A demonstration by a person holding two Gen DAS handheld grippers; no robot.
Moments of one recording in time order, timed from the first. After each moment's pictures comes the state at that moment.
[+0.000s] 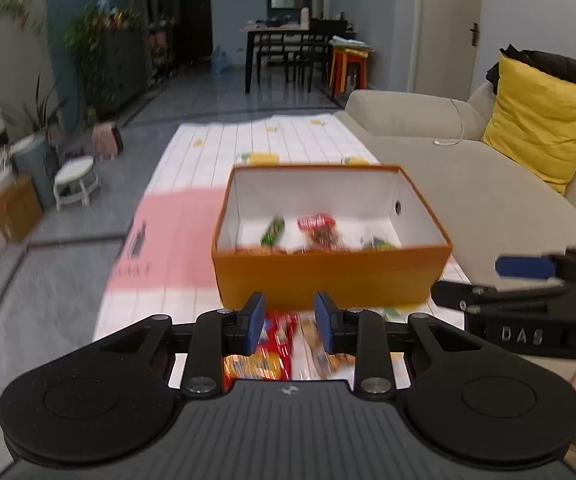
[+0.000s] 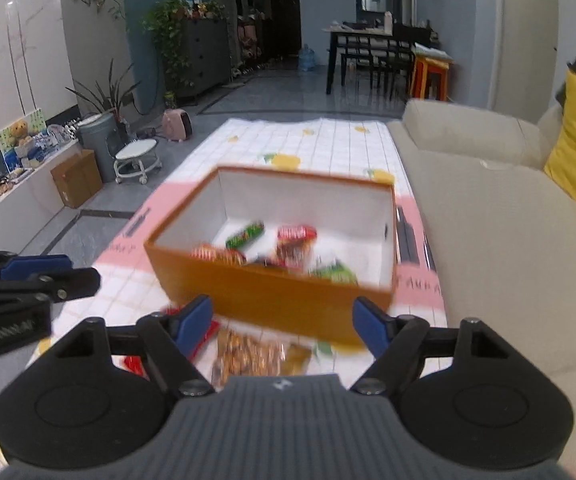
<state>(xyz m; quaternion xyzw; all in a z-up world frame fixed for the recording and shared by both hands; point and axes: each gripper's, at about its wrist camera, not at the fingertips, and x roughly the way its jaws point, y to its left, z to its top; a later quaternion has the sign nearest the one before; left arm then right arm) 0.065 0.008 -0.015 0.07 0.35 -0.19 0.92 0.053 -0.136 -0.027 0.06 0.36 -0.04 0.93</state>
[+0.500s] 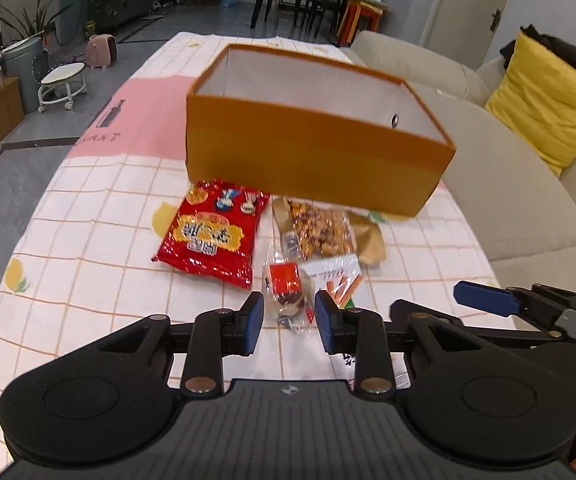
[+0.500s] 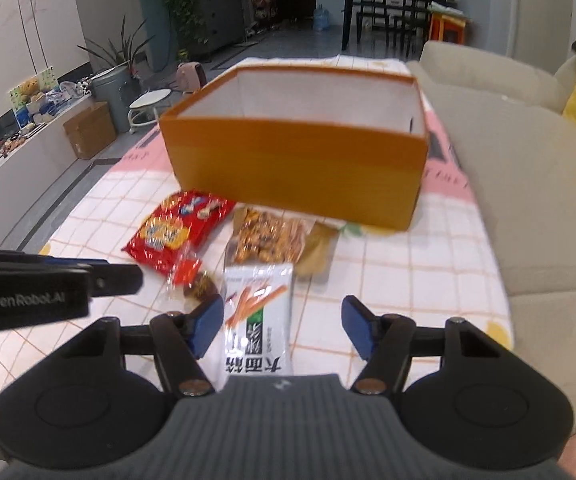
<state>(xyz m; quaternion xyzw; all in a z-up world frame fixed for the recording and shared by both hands) 0.040 0.017 -0.106 0.01 0.43 -0.19 0.88 0.013 -0.119 -0.123 0.08 0.40 0.00 0.91</state>
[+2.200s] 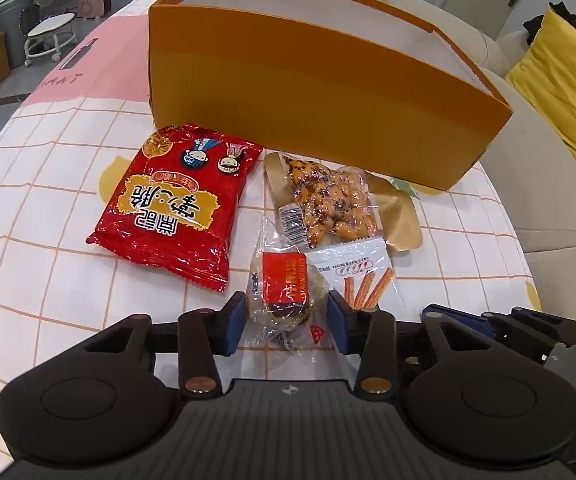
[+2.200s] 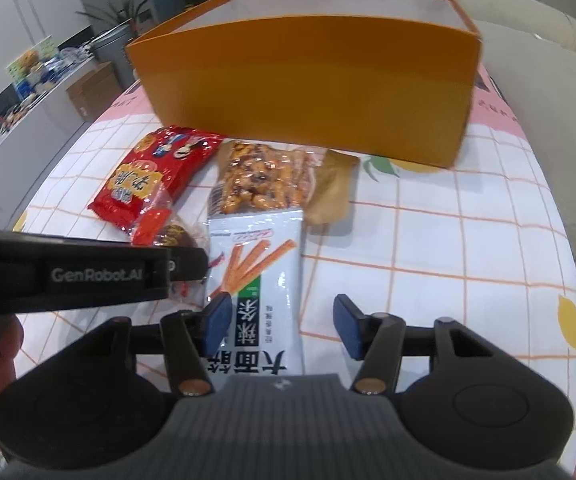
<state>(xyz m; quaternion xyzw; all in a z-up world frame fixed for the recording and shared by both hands) 0.093 -0.010 -0.167 0.00 0.49 -0.19 0.85 0.056 -0.124 -0.179 0.09 0.47 0.03 0.88</state>
